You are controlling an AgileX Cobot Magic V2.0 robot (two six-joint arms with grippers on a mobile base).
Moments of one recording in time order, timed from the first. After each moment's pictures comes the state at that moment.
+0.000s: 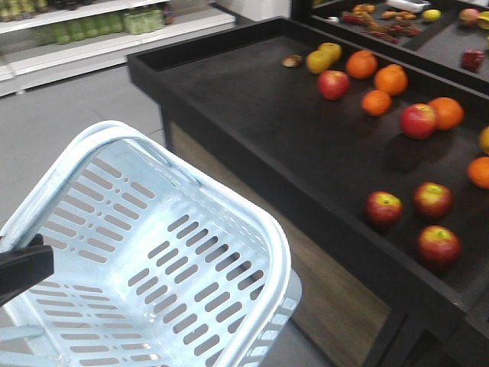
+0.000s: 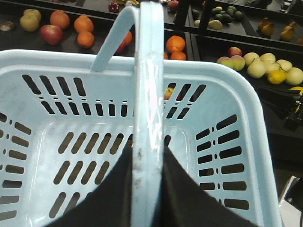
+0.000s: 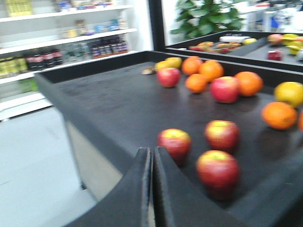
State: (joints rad) left arm -0.38 0.60 -0.79 -0.69 0.73 0.51; right arm 0.03 -0.01 0.04 -0.11 0.14 0.15
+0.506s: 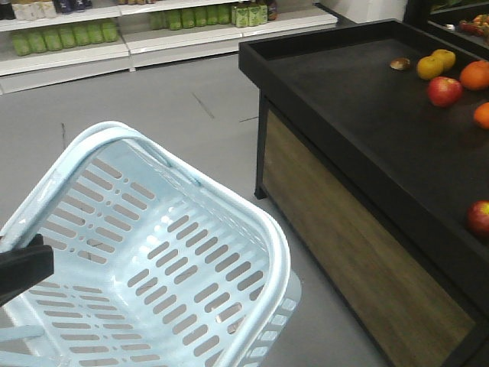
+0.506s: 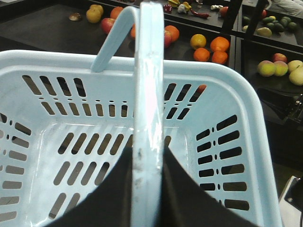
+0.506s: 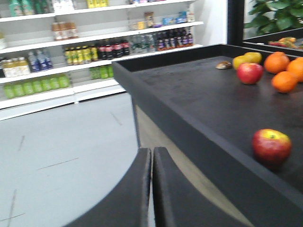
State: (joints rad) left arm -0.38 0.60 -0.79 -0.69 0.73 0.51; right arm 0.03 -0.01 0.04 -0.11 0.14 0.15
